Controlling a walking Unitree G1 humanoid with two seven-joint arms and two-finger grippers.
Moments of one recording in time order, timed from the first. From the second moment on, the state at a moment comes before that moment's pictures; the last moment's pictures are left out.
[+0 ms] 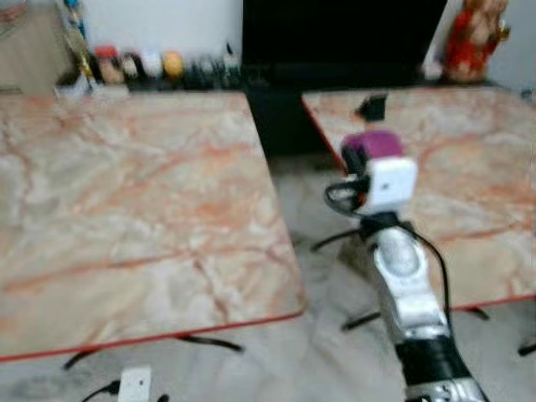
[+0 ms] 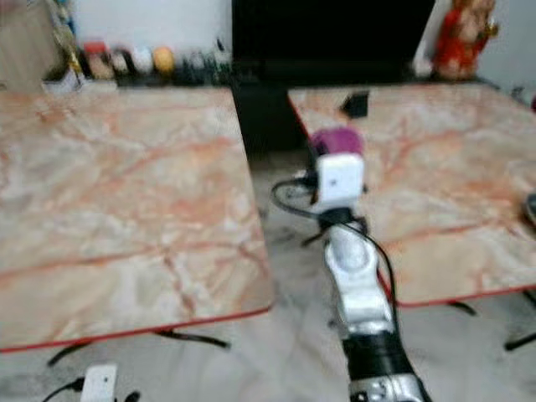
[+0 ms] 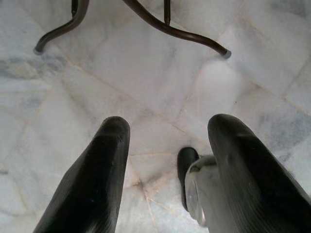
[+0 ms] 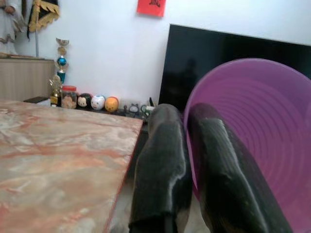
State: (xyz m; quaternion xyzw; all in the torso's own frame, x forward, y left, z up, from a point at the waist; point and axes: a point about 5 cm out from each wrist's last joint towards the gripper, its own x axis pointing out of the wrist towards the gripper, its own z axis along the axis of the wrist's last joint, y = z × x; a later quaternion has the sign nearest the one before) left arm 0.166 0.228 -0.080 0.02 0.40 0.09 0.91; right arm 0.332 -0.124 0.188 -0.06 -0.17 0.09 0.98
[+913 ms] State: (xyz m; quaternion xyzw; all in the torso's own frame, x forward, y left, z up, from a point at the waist) left arm 0.159 0.231 -0.083 0.02 0.42 0.09 0.90; right arm 0.334 -0.125 0.189 -0.07 -0.17 0.08 0.98
